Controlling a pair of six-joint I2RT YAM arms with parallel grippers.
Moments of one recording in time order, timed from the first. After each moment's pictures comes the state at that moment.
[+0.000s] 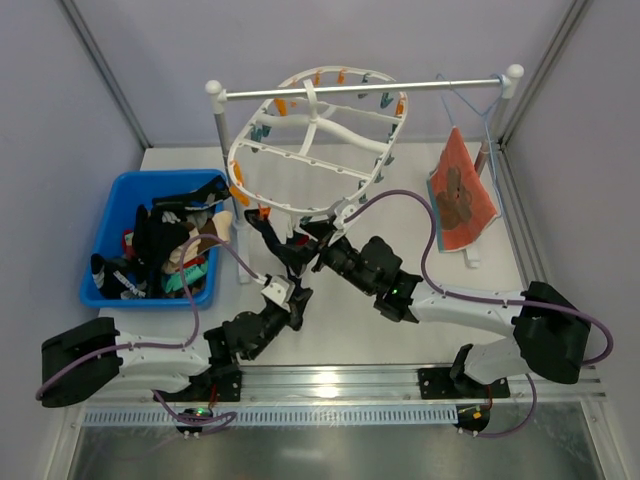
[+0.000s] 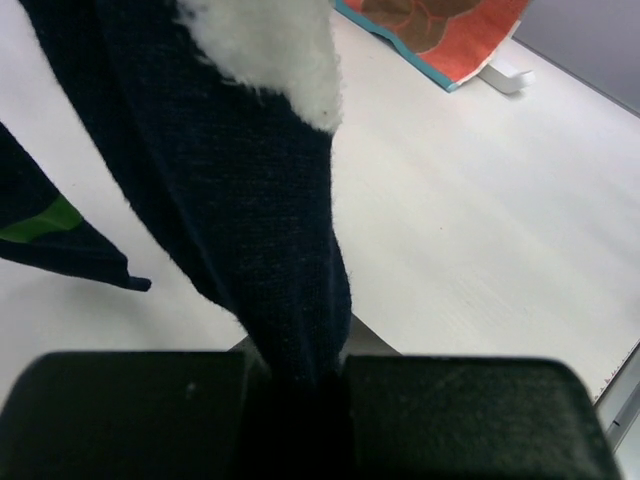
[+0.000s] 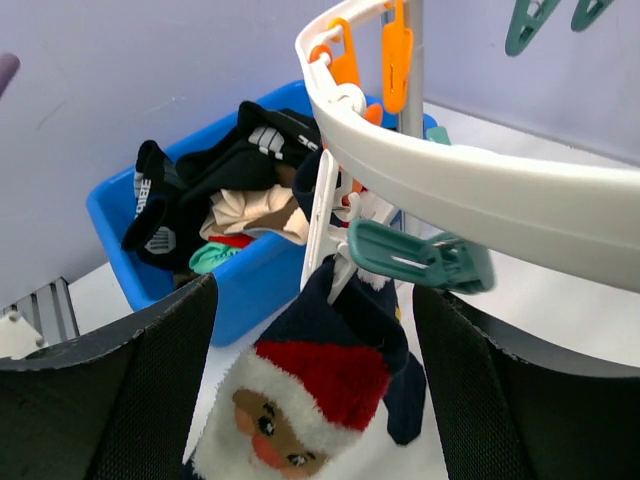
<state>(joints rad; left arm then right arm) -1.22 1.04 0.14 0.86 -0.54 -0.18 1.02 1.36 0.73 0.76 0.13 0.20</state>
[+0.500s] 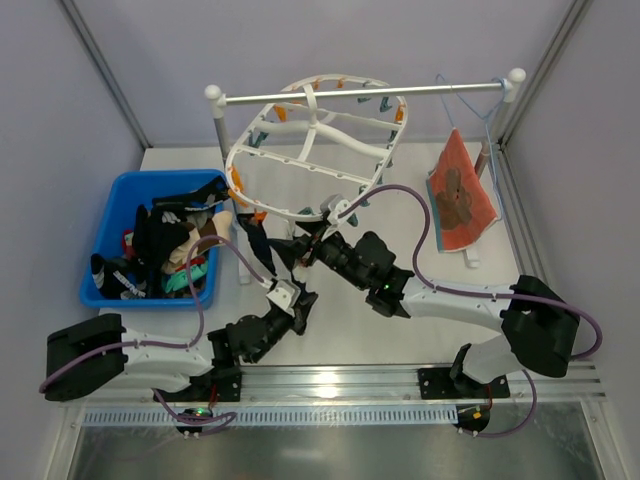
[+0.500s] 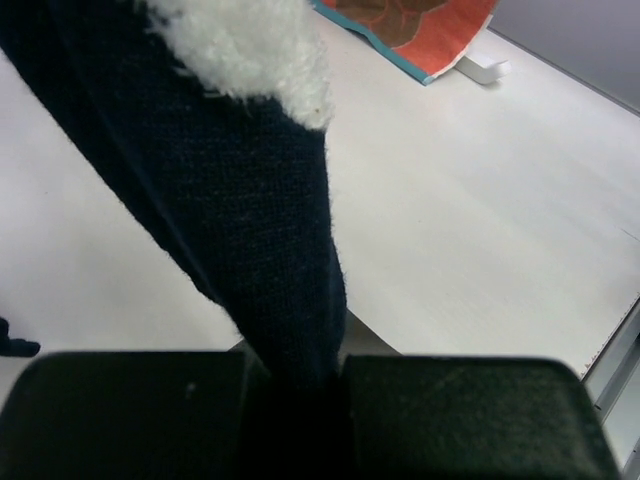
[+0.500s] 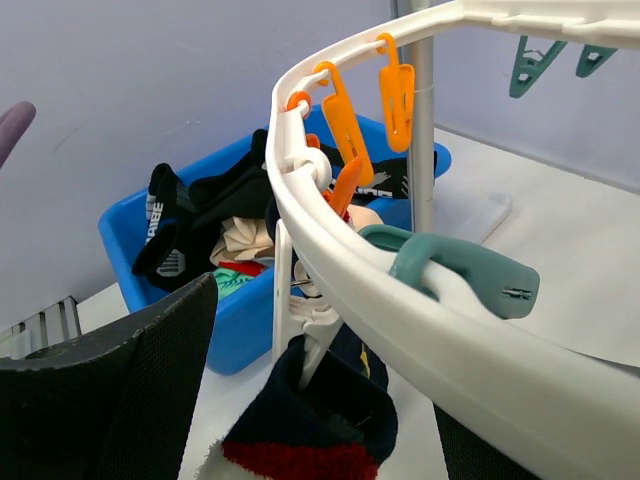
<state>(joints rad) -1.27 1.08 0.15 0.89 -0.55 -0.16 1.02 1.43 0.80 0.81 0.11 0.20</state>
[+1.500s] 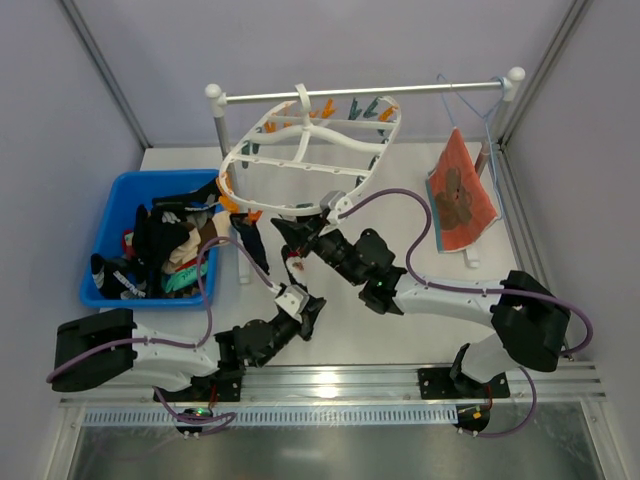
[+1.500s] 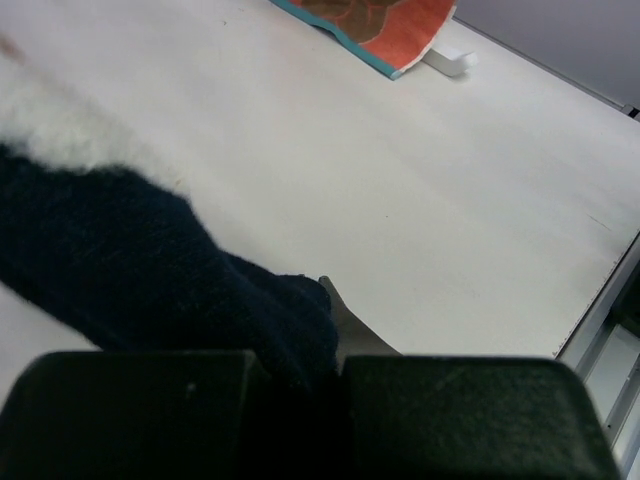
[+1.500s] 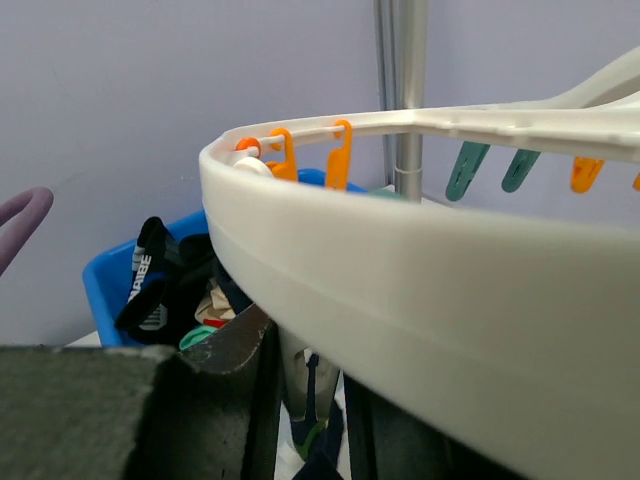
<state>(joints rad) -1.34 1.15 0.18 0.94 -0.57 -0.15 1.03 1.48 0.85 0.95 0.13 0.10</state>
